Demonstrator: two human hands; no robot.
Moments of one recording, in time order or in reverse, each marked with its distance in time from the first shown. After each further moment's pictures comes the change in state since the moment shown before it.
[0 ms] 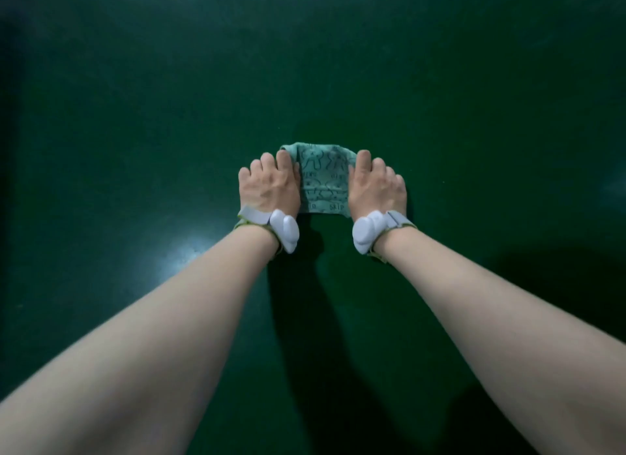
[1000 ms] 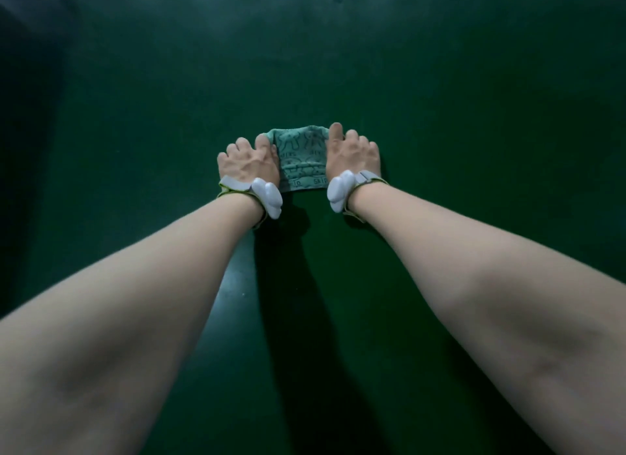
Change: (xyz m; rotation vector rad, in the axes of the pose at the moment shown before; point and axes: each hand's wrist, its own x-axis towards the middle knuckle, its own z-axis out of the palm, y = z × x) left_hand 0.097 -0.072 0.026 0.014 -0.343 -0.135; right_hand 0.119 -0.083 0.000 -0.065 -0.054 -0.155
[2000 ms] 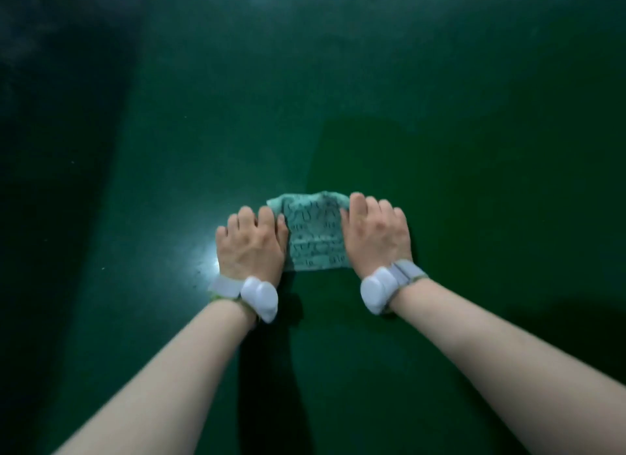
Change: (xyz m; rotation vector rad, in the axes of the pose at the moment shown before) left_hand -0.190 -0.081 0.005 -0.039 0.155 -0.076; right_hand -0.161 -0.051 0.011 0.130 0.222 -0.165
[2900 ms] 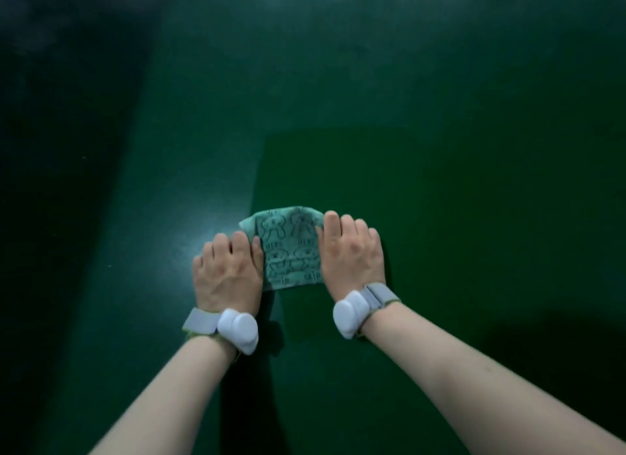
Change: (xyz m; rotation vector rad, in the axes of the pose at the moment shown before) left_hand -0.031 -0.037 -0.004 0.005 -0.072 -0.135; right_hand -0.011 -0.047 0.007 0.051 0.001 -0.036
